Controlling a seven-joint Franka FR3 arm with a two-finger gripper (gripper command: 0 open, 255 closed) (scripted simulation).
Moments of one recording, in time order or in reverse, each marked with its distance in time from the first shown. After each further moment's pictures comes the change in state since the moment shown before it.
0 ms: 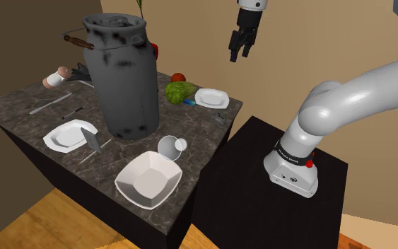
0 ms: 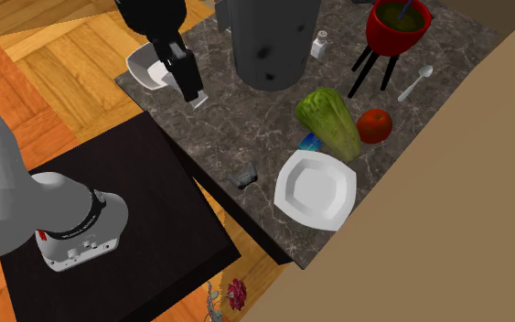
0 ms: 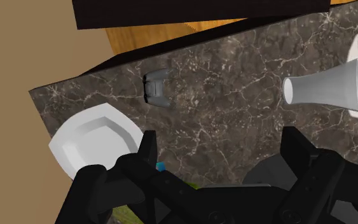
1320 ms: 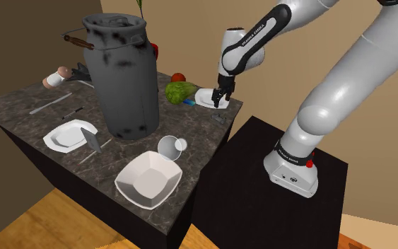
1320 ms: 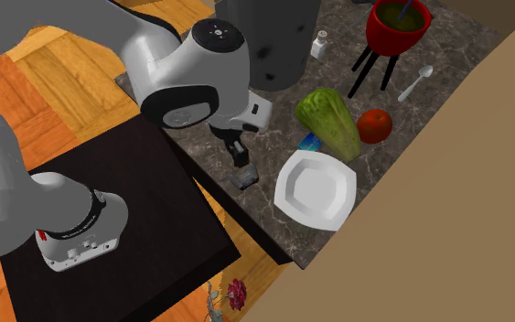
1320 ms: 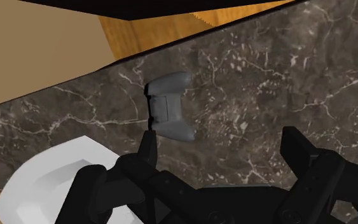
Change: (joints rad) arm -0.026 0.547 -0.069 -0.256 -0.015 0.778 -0.031
